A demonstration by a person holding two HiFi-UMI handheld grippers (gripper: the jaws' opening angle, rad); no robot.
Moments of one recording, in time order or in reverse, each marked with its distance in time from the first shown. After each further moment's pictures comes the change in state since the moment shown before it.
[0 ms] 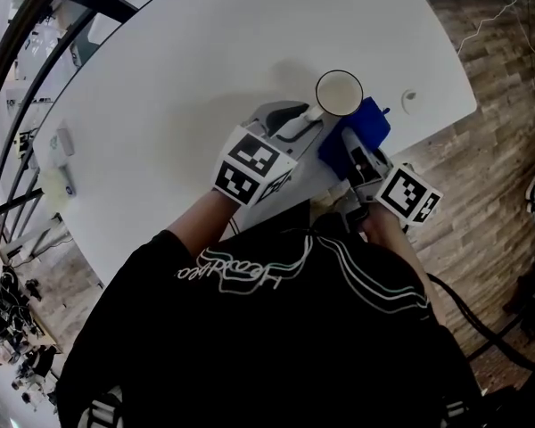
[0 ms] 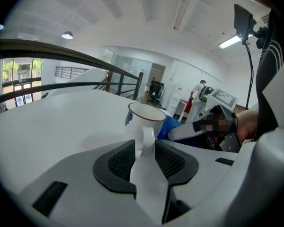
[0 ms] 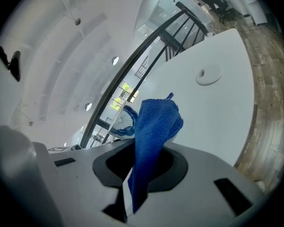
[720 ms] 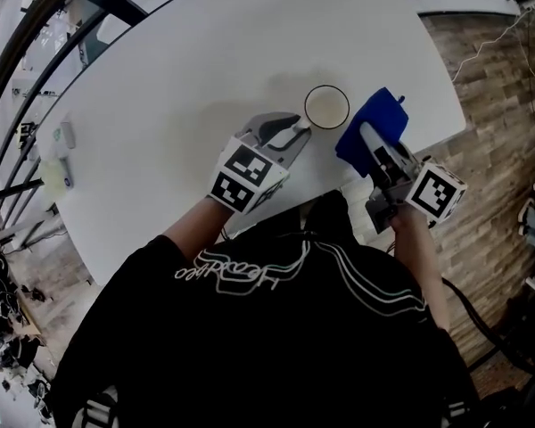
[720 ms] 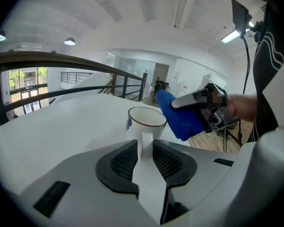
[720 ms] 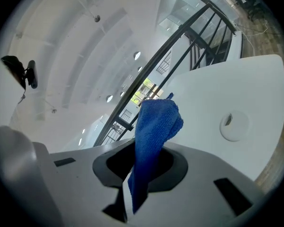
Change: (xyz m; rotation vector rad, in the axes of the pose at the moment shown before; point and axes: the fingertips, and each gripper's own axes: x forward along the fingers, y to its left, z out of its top) left arm 0.001 -0.005 0.014 0.029 0.000 0.094; right arm -0.027 0.030 0.079 -0.197 0.068 0.245
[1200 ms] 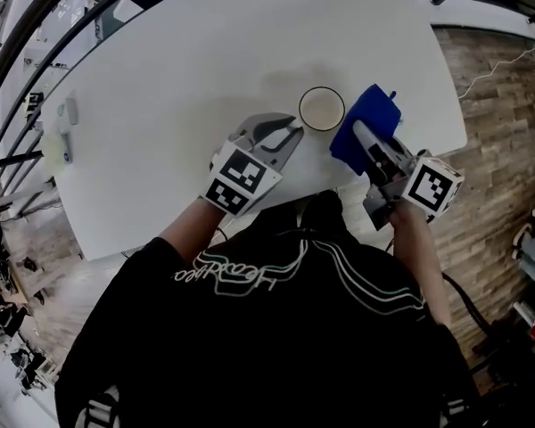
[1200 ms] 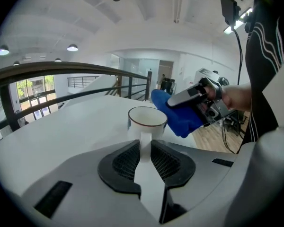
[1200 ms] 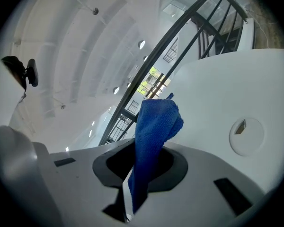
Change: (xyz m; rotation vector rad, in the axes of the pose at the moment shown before) left arm 0.000 0.001 0.001 0.037 0.016 0.112; right arm 0.014 -0.007 0.006 -0.002 0.127 0.111
